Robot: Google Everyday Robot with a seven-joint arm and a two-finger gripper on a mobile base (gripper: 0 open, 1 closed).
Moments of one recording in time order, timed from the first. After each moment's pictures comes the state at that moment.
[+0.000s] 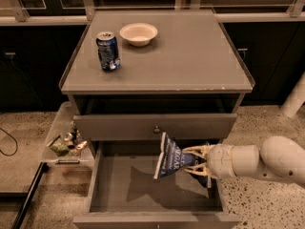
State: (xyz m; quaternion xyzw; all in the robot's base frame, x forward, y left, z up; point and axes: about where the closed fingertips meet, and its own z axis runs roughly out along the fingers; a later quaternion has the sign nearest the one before) arm 0.466 -0.134 0.641 -0.67 0.57 0.13 0.46
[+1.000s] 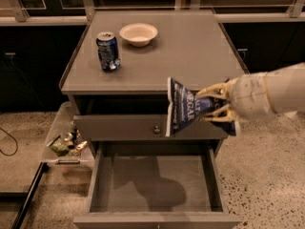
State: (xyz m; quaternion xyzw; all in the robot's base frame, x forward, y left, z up) arm 0.480 -0.148 0.871 -0.74 0.51 0.02 0.43
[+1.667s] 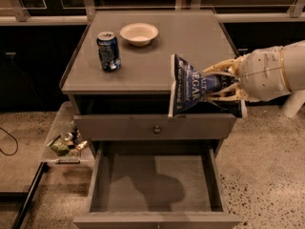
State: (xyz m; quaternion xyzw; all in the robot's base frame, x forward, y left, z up) arm 0.491 -0.155 0.927 -0.74 0.50 0.00 0.45
